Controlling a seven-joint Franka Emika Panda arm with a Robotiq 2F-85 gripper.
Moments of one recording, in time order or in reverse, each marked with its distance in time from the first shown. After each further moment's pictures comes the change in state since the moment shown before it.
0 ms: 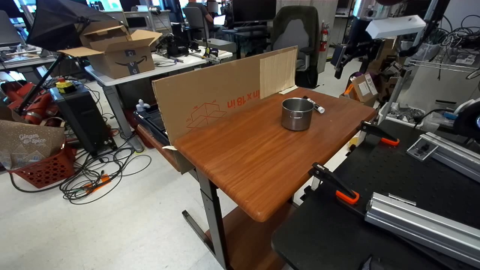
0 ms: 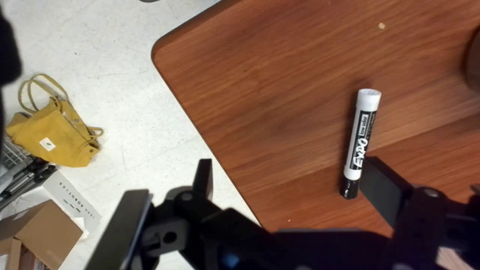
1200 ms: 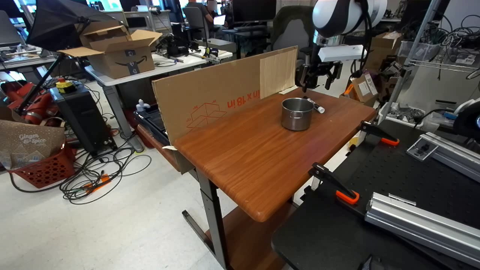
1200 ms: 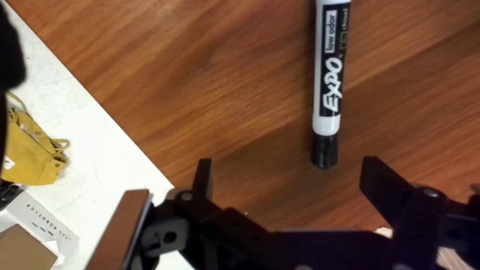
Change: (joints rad) arm 0.053 0.387 0.032 0.378 0.207 -0.023 -0.012
